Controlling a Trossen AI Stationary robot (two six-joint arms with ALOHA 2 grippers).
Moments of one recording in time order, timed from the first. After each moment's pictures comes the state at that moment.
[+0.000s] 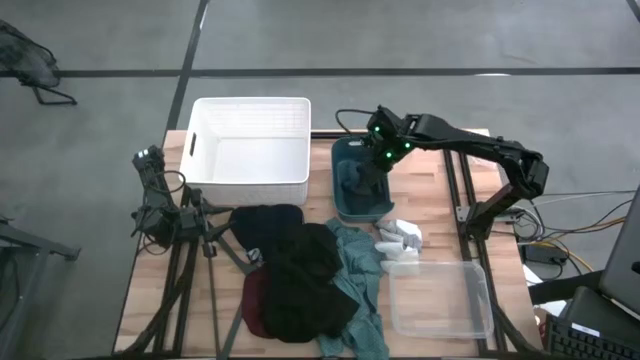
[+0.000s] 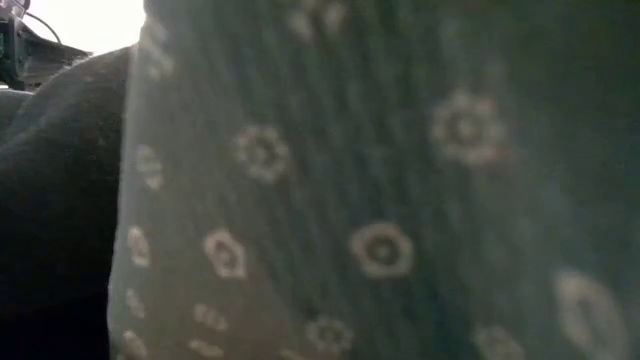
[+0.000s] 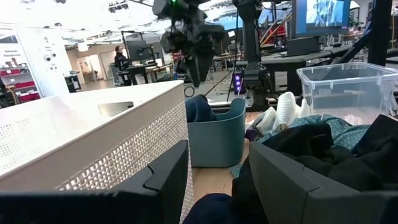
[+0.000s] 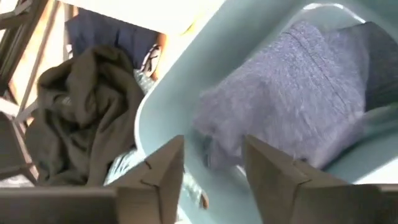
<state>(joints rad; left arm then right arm) -1.08 0.02 0.01 0.19 -1.36 0.32 -0.47 1.54 1.39 -0.94 -0.36 0.43</state>
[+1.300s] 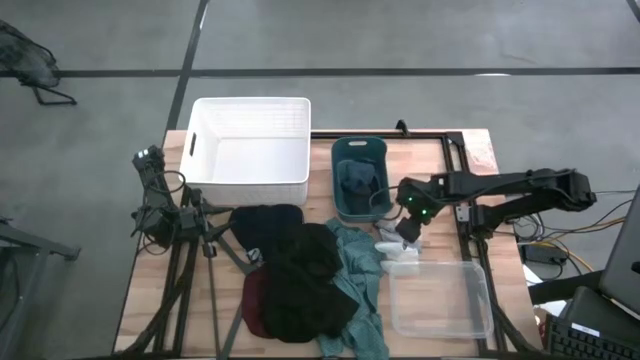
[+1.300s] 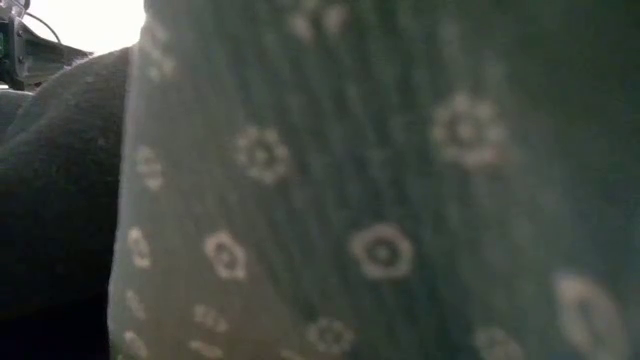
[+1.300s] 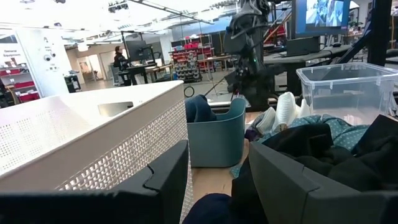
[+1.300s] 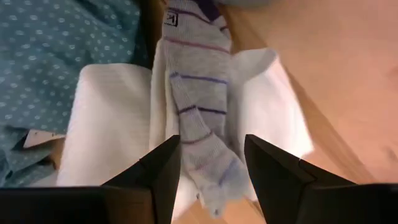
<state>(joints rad) -1.07 0.02 0.01 0.19 -1.36 0.32 -0.13 1.15 0.68 -0.80 -0.24 0.67</state>
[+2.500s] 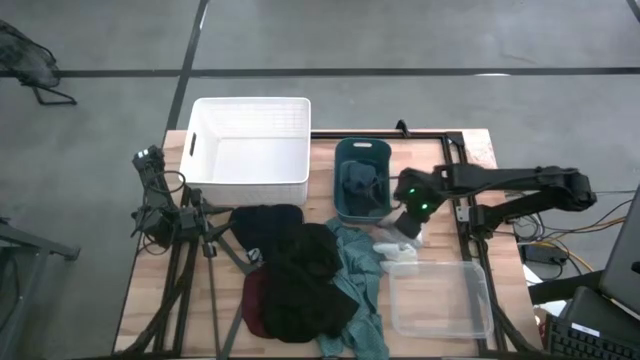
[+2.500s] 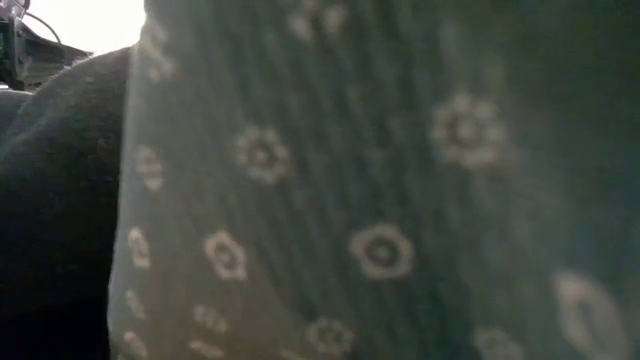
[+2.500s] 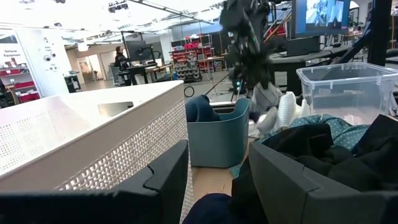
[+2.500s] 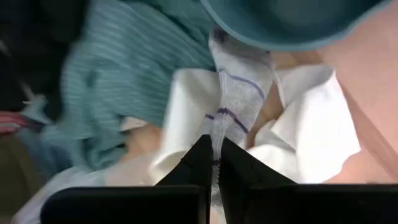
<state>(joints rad) -1.07 0.02 0.01 0.19 -1.36 0.32 -0.13 1.11 0.88 -0.92 -0.36 0.68</state>
